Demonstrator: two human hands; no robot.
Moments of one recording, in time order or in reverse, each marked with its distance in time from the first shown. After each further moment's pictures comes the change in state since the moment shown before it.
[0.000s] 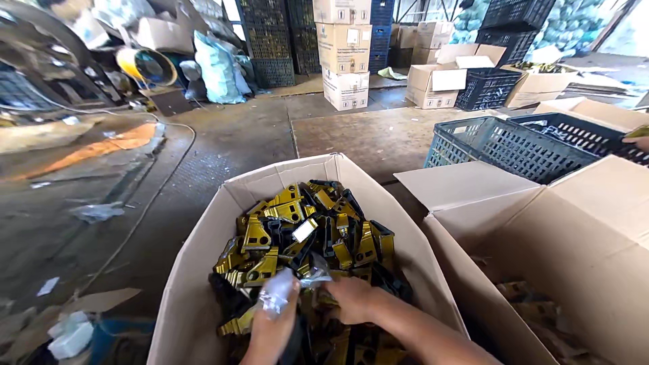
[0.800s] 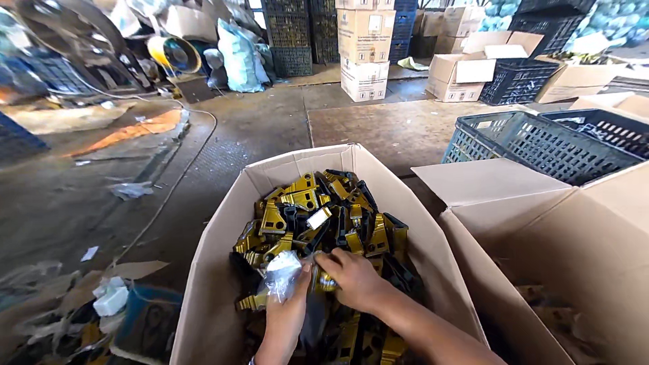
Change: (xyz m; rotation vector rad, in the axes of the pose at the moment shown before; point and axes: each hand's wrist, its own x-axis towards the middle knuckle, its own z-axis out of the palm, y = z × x) left_hand -0.006 0.031 0.009 -0.365 0.180 -0.125; right_hand -0.014 -0.020 0.003 -0.036 0.591 -0.360
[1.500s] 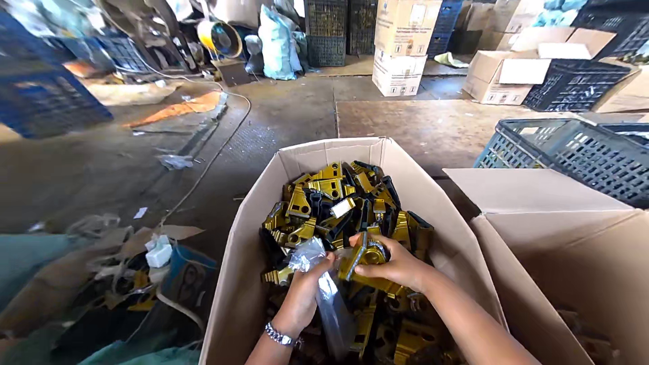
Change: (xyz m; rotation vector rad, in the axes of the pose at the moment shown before) left_hand 0.010 0.007 -0.019 -0.178 -0.081 -0.420; right_hand -0.001 0.013 -0.029 0.832 -0.125 0.255
